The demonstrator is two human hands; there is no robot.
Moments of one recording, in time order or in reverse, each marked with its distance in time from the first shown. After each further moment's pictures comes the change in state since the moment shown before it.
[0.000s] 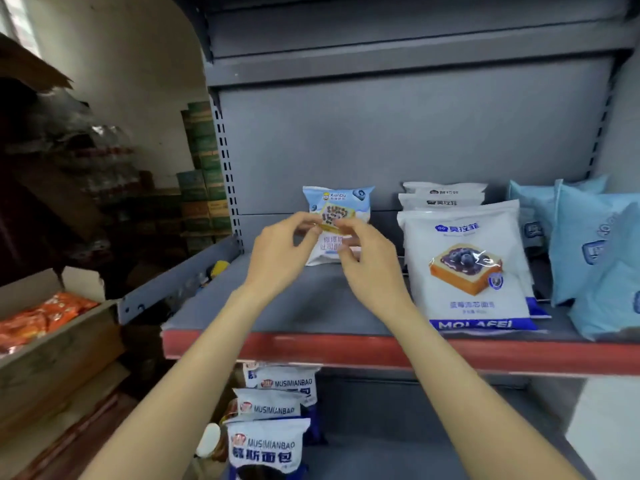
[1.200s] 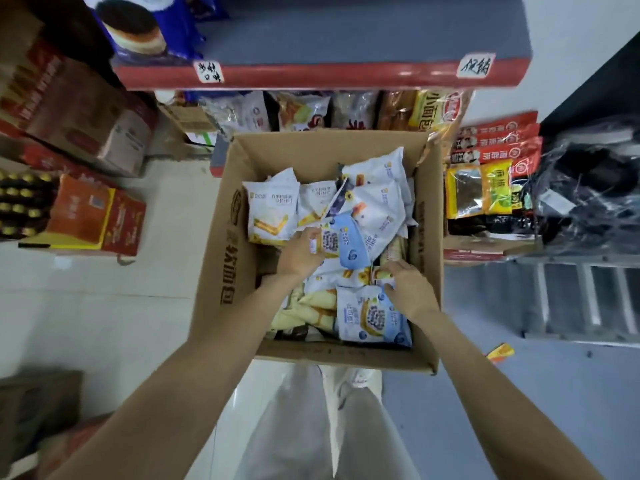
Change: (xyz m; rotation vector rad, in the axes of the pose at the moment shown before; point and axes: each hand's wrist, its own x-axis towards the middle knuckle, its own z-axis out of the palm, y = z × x) left_hand -0.606 0.030 0.236 0.075 -0.945 -0.920; right_hand -0.621 0.235 -0.142 -0.428 -0.968 0.737
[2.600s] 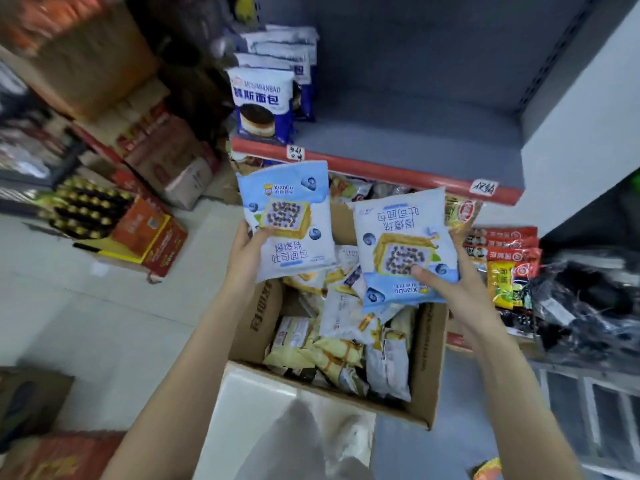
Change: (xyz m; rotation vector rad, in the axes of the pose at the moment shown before) left_hand -0.144 0.025 -0.160 -1.167 0.515 0.138; right_hand -0.081 -0.101 -0.173 0.992 0.124 -0.183
